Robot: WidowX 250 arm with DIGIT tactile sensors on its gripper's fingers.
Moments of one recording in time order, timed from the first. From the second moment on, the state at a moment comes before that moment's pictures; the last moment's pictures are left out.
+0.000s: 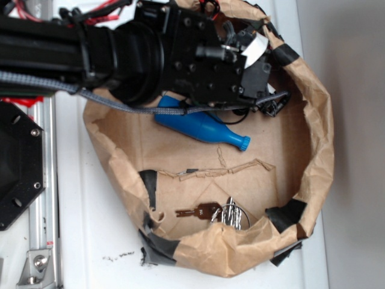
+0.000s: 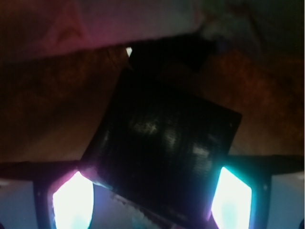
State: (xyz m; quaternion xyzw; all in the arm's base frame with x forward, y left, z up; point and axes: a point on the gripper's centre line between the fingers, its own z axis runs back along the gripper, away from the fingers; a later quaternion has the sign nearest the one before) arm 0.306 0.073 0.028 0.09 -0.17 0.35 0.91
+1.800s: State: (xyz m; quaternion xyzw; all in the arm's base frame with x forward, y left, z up) arm 0.272 -0.023 0.126 -0.08 -0.04 0.06 0.99
